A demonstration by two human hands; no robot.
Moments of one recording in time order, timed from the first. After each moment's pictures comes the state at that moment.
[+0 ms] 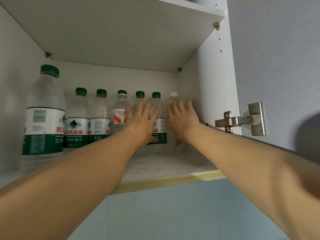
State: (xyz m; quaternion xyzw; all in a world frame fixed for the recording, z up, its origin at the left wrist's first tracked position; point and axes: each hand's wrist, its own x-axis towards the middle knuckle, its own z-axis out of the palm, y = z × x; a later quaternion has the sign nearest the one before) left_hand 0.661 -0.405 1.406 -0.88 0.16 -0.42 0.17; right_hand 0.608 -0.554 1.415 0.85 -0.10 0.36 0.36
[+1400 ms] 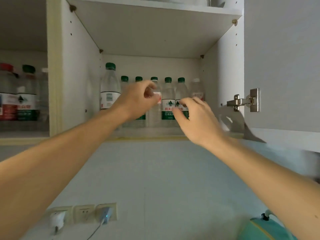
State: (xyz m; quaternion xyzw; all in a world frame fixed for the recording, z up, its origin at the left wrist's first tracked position) left_hand 0.477 -0.278 1.394 -0.82 0.31 -0.41 -0.26; right_hand 0.436 -0.474 1.336 0.83 0.14 0.49 -0.20
